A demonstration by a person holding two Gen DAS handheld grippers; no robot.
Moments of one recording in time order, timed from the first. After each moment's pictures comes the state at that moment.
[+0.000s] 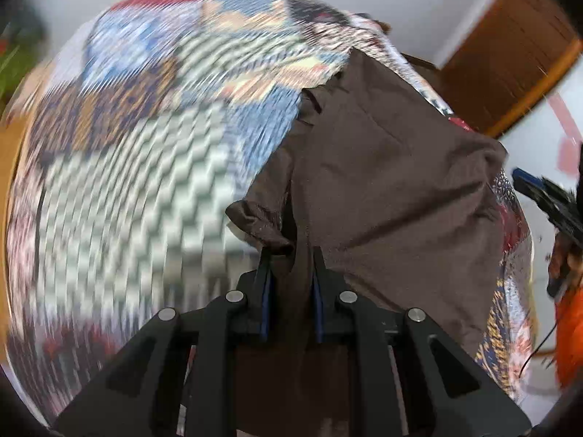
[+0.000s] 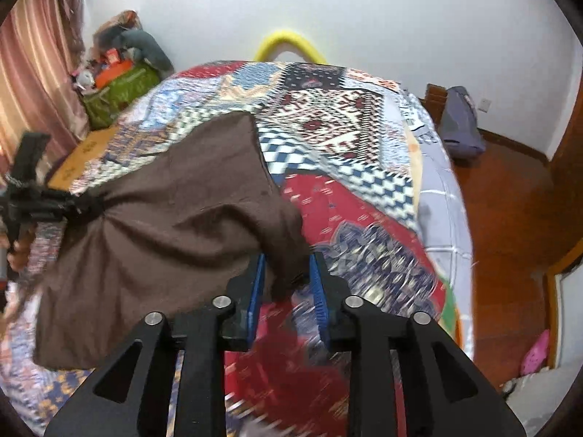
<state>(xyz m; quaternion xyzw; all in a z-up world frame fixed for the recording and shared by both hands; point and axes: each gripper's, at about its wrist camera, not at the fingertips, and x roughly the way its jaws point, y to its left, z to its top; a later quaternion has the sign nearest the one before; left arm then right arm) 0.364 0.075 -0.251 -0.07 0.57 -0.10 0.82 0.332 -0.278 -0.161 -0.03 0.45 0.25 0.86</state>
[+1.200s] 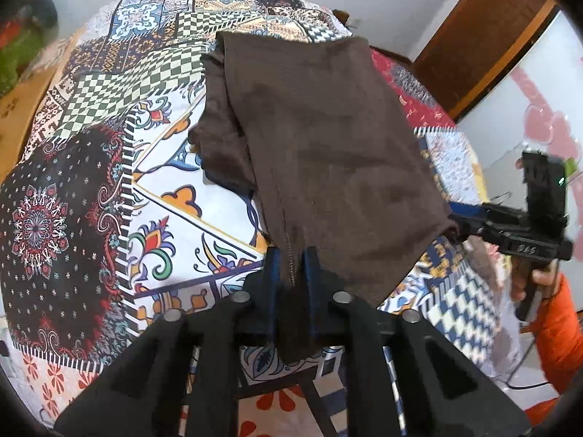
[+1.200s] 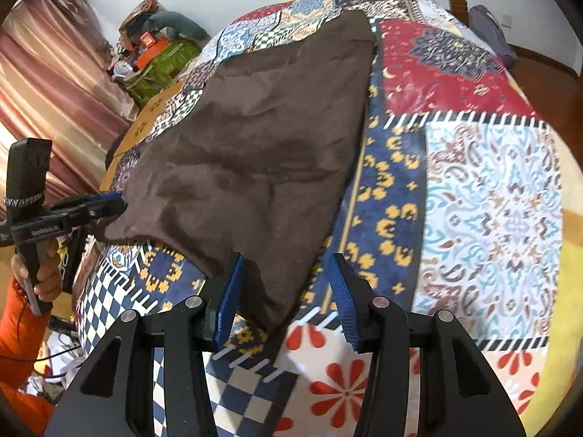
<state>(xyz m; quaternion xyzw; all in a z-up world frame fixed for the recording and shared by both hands) 0.161 0.029 -0.227 -0.07 0.55 -0.13 0.83 0.174 -0.251 -0.204 0.06 0.55 0.31 0.78</state>
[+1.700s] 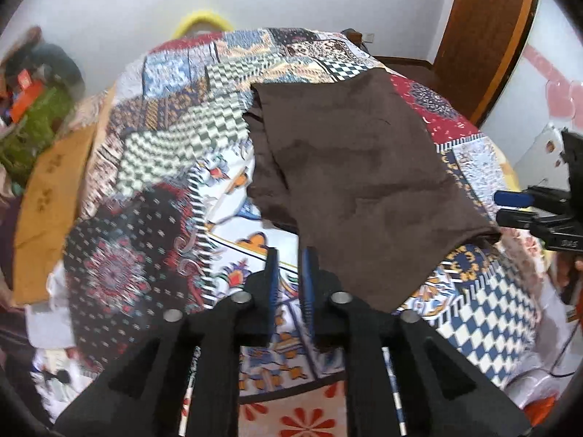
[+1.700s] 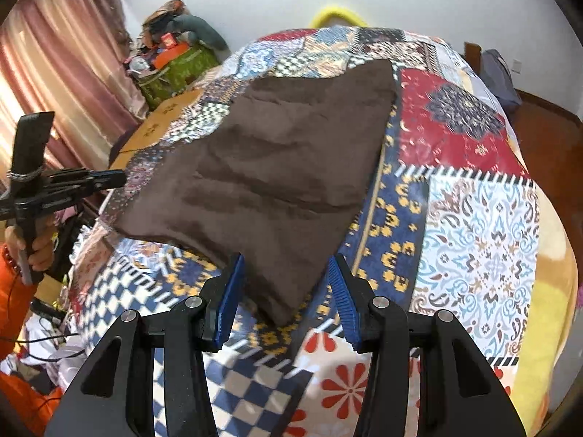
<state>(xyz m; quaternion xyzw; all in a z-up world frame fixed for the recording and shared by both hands) 0.157 0.043 -0.181 0.04 0.49 -0.07 0.87 0.157 -0.240 -0.165 0.01 0.48 0.34 0.81</state>
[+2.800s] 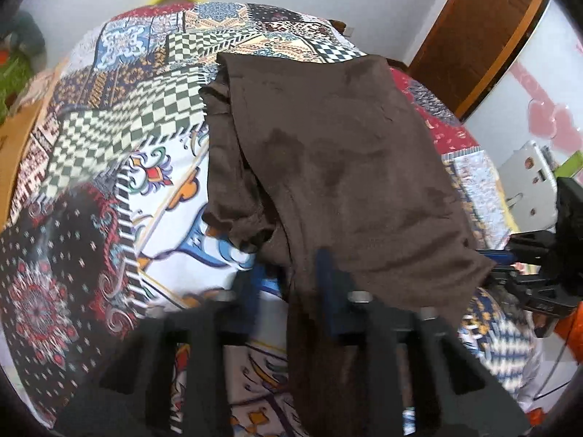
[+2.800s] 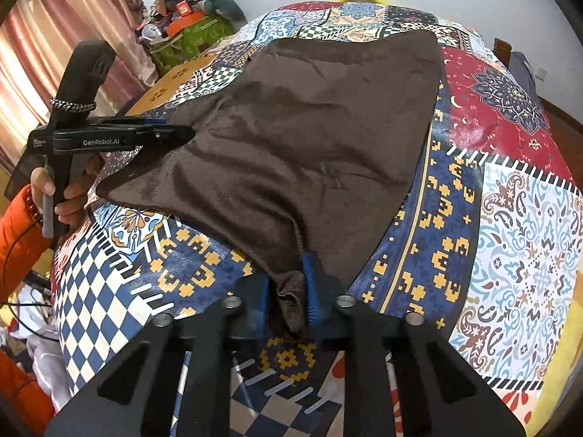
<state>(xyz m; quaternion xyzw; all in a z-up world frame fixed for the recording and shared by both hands) 0.222 0.048 -0.244 -0.05 0.52 -0.15 0.84 0.158 -0.208 -0.203 -0.04 0.50 0.36 0.79</state>
